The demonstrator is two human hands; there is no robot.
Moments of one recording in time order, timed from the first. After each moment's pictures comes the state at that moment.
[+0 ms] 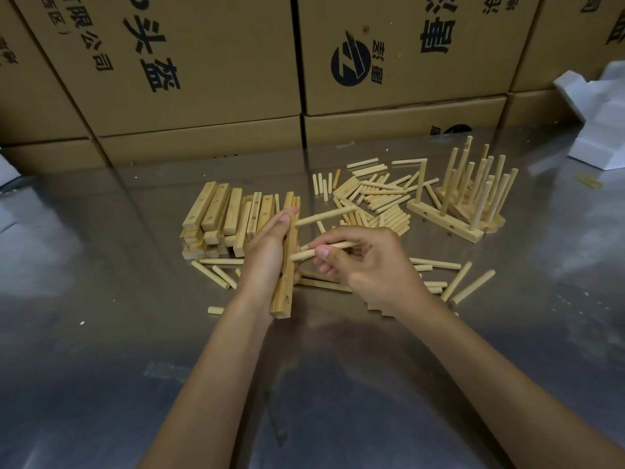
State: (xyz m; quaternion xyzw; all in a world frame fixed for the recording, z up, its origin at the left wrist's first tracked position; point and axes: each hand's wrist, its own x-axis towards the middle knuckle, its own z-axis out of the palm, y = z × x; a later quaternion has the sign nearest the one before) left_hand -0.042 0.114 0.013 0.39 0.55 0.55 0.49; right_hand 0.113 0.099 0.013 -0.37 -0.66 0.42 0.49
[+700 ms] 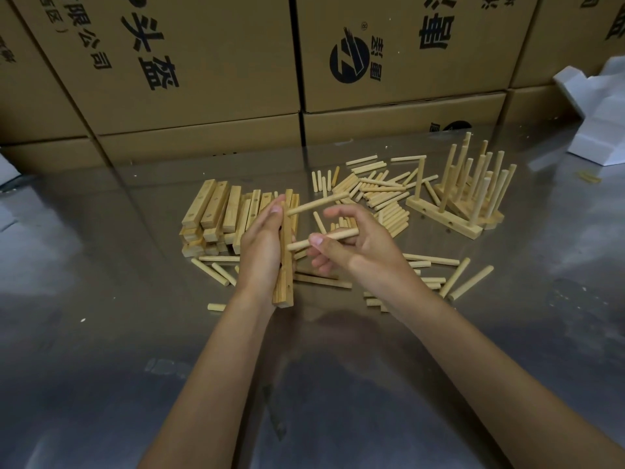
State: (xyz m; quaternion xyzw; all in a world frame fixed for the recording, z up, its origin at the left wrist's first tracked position) left_hand -0.038 0.111 0.018 0.39 0.56 0.59 0.43; right_hand 0.110 0.099 0.021 -0.39 -0.58 0.53 0.48
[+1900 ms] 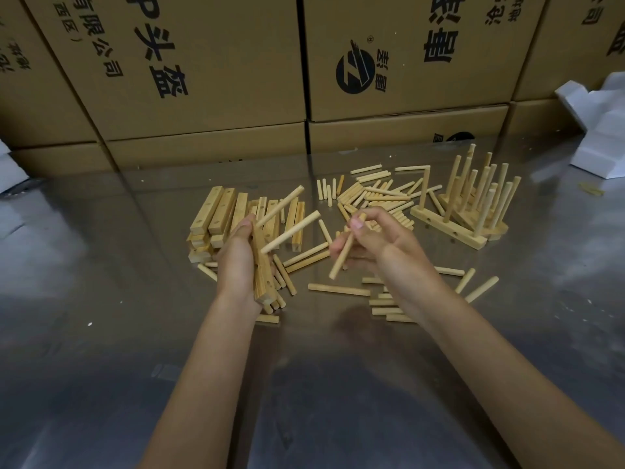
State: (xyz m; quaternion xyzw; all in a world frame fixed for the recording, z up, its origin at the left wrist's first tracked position) left_hand -0.070 0.121 0.015 0.20 0.54 0.65 0.50; right_hand 0.128 0.106 0.025 -0.39 -0.57 0.54 0.49
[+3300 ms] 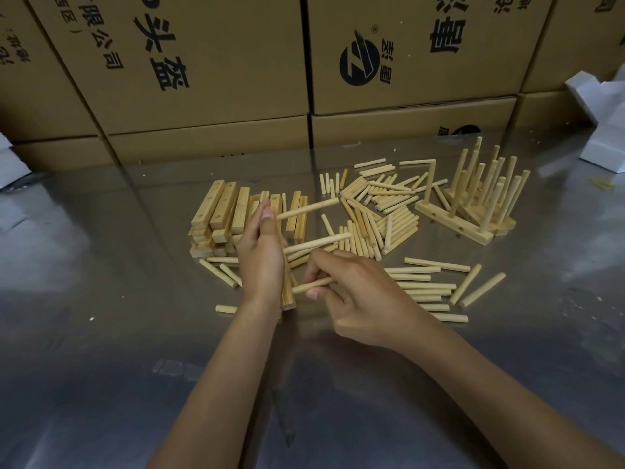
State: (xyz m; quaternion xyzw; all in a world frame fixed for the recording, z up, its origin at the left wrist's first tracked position) left_hand -0.041 0.114 0.013 0.34 0.57 0.65 0.36; right_hand 0.103 0.083 0.009 -0.36 -0.86 0.20 0.30
